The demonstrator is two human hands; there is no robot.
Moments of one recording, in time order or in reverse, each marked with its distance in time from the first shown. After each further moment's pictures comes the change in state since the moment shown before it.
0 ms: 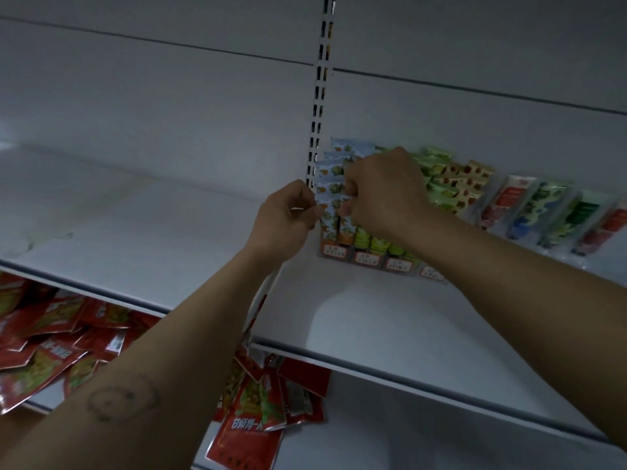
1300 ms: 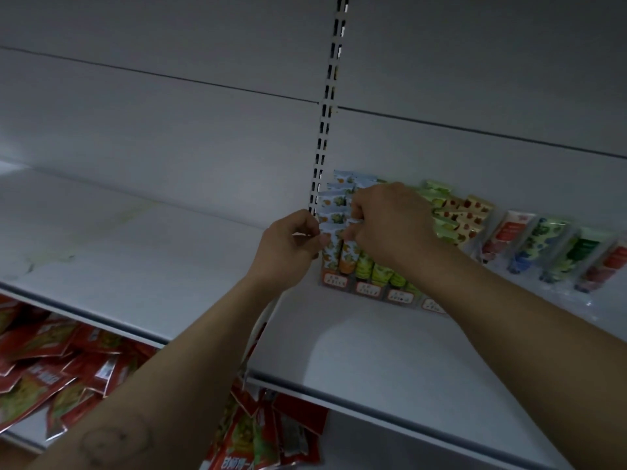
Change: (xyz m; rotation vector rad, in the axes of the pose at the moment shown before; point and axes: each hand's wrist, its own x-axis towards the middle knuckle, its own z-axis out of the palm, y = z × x) left_hand 0.004 0.001 0.000 -0.002 -0.008 -0.014; right_hand 0.003 0.004 0.000 0.059 -0.014 0.083
